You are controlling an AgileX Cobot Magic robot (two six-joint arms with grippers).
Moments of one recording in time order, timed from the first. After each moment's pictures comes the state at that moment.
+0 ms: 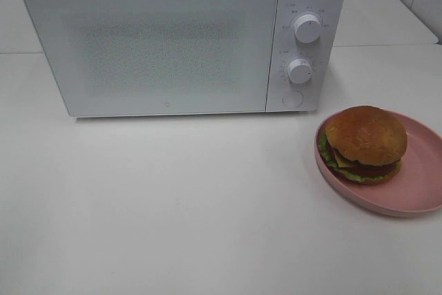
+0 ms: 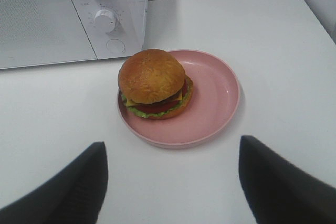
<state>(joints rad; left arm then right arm) -0.24 0.00 -0.50 0.01 1.05 0.10 0.18 0.00 -0.51 -0.03 1.00 -0.02</state>
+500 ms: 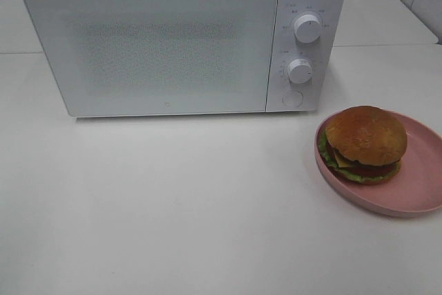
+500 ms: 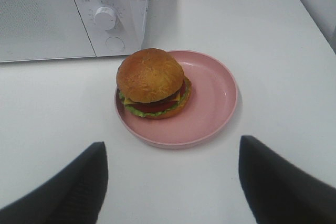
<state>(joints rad) -0.24 0.00 -0.50 0.01 1.05 0.10 0.18 0.00 -0.51 -0.03 1.00 -0.02</state>
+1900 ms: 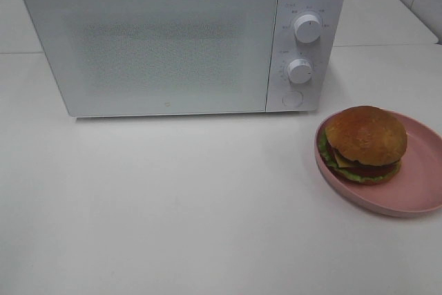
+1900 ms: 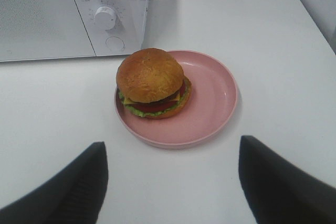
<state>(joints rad) 0.00 0.00 -0.50 0.01 1.05 0.10 0.18 0.00 -0.51 -0.03 1.00 -0.02</state>
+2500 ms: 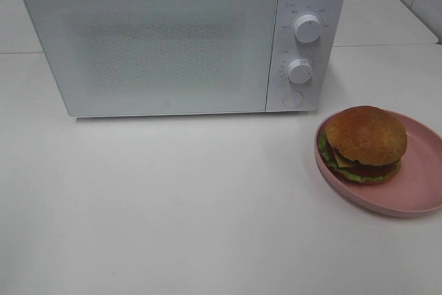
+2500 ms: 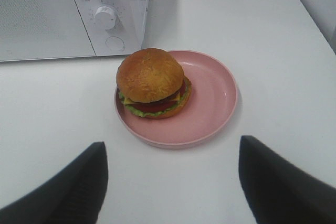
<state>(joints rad) 0.00 0.00 -0.50 0.01 1.05 0.10 0.18 0.00 -0.51 -0.03 1.00 -0.02</state>
